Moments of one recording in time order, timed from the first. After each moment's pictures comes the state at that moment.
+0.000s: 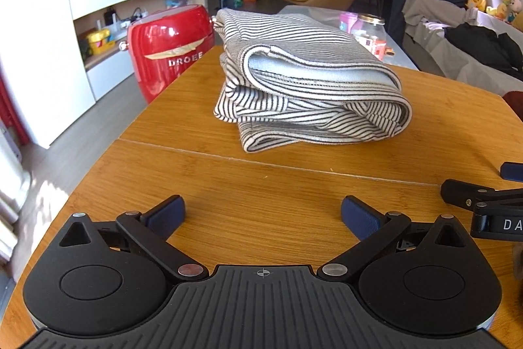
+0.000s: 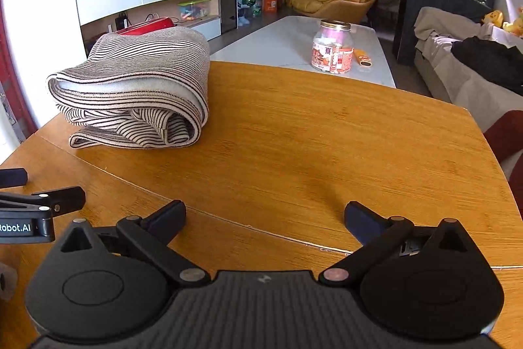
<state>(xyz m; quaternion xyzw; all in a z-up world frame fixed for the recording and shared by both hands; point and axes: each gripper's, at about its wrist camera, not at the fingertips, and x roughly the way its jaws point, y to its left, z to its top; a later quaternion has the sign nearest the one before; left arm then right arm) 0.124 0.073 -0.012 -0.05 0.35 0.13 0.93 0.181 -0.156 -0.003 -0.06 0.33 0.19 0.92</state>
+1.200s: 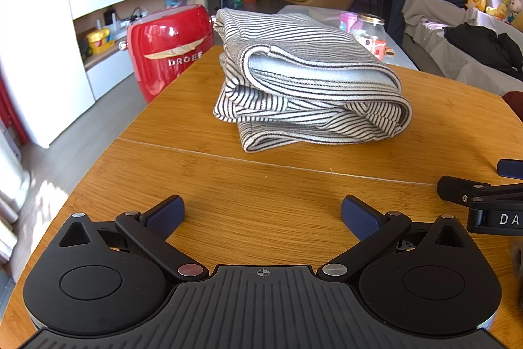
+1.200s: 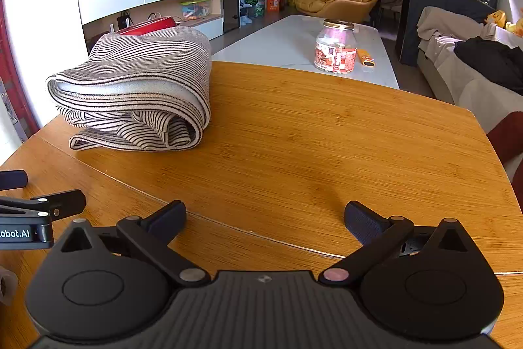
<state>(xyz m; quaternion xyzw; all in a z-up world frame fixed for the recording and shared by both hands) 0.128 0.075 -0.012 -0.05 0.35 0.13 0.93 0.188 -0.154 -0.004 -0.07 0.34 0.20 0.92</state>
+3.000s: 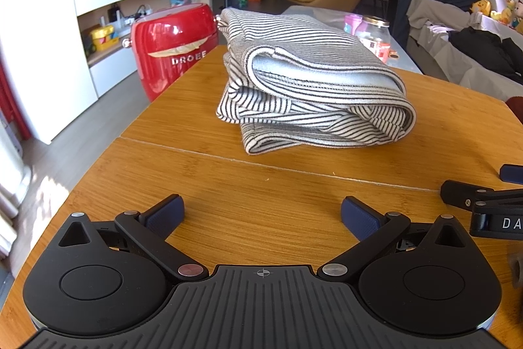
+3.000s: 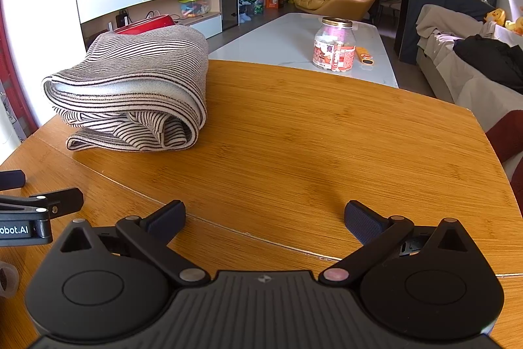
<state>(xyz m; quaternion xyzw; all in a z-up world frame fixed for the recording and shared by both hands) 0.131 0.077 -0.012 -0.06 0.35 0.14 0.93 0.190 -0.154 -0.004 -0.07 0.34 0.19 0.92</state>
